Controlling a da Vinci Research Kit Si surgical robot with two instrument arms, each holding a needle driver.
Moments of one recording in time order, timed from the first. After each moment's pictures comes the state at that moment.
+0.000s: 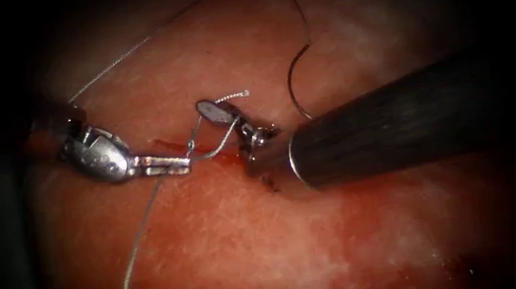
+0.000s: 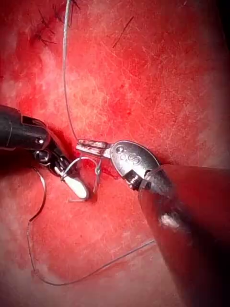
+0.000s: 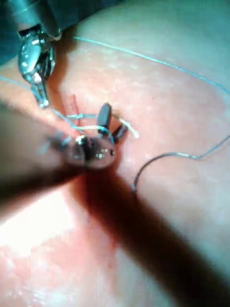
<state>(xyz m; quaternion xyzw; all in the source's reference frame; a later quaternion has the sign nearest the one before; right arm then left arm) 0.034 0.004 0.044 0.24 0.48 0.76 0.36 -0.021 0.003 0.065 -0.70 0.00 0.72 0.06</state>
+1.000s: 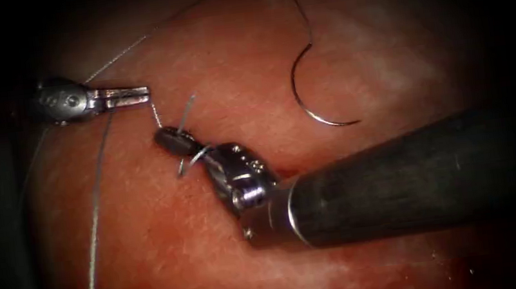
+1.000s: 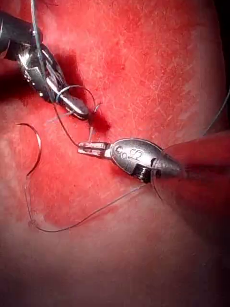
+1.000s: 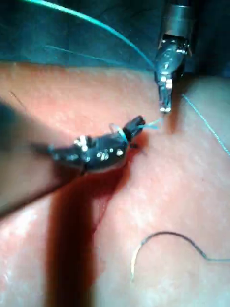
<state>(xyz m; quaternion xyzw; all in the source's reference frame) 0.037 0.003 0.032 0.13 0.56 0.56 0.60 -0.016 0.012 0.065 -0.66 -0.01 0.73 0.16</state>
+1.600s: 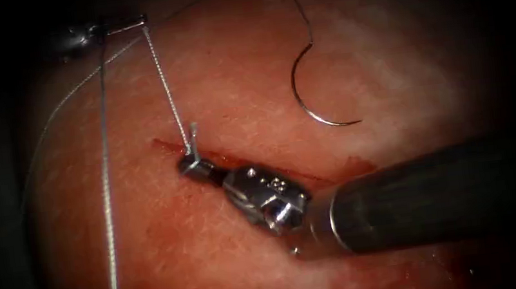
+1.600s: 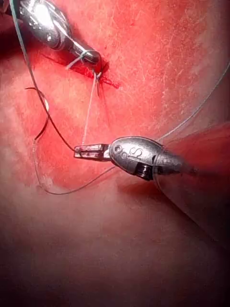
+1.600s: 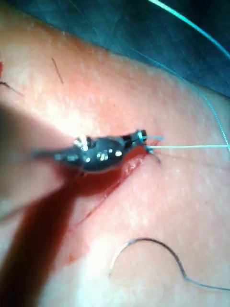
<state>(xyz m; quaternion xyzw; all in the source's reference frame) 0.036 -0.001 0.032 0.11 0.54 0.40 0.74 -0.014 0.021 0.067 -0.67 0.07 0.71 0.23</state>
